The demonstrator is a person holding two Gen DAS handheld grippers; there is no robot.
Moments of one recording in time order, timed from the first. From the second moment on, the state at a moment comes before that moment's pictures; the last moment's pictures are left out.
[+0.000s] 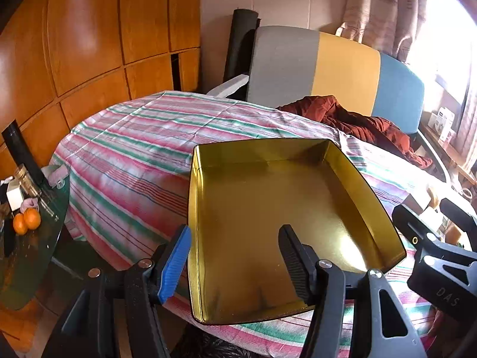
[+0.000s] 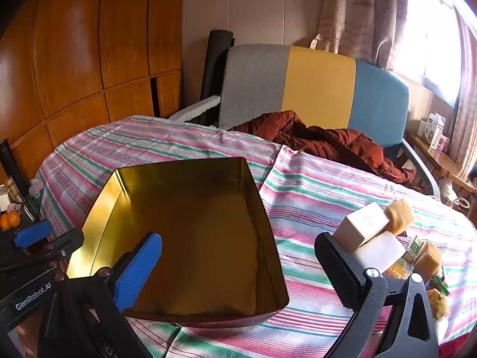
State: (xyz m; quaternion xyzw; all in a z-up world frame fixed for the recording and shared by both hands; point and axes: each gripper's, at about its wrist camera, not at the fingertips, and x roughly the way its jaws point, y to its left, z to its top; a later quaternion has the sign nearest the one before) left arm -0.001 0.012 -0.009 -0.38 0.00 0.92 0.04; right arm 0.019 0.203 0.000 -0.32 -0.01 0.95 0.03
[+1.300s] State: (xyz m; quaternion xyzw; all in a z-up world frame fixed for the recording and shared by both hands) left arm 0.005 0.138 -0.010 -0.39 0.06 0.84 0.38; right arm 0.118 0.399 0.019 -0.34 0.09 0.91 0.22
